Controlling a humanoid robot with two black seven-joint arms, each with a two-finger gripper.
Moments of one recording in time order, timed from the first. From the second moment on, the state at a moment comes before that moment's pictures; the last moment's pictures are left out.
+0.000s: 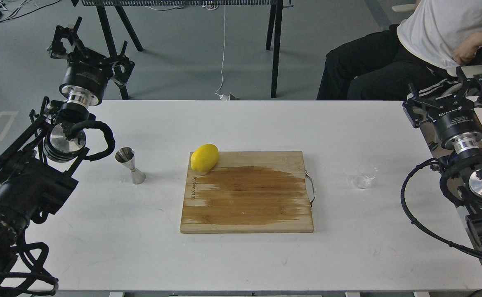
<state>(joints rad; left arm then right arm) -0.72 0.26 -1.06 -0.76 -0.02 -0.31 -0.31 0.46 -0.37 1.27 0.78 0.23 0.49 0.06</state>
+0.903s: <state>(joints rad) -0.44 0.91 -0.81 -1.54 0.53 -0.18 -0.32 0.36 -0.38 1.35 0.94 0.23 0.49 0.06</state>
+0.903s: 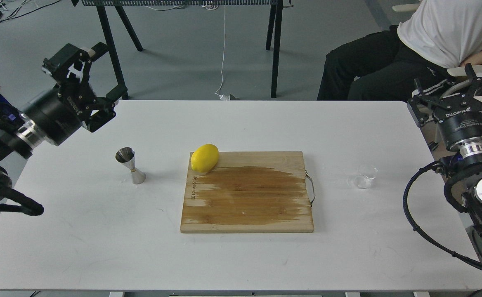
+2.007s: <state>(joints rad) -0.35 0.43 -0.68 -0.67 2.08 0.46 -0.42 0.33 -0.42 1.40 1.04 0.23 0.49 0.06</state>
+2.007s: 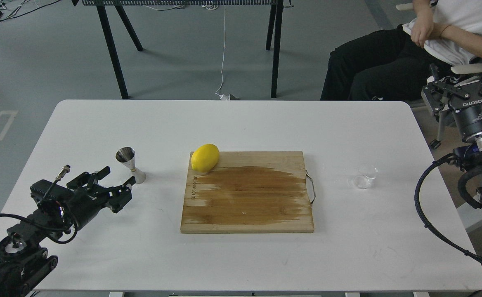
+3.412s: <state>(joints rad) -0.61 0.42 -0.66 -0.82 2.03 0.47 -0.41 0.33 -0.42 1.40 1.00 0.22 0.49 0.06</state>
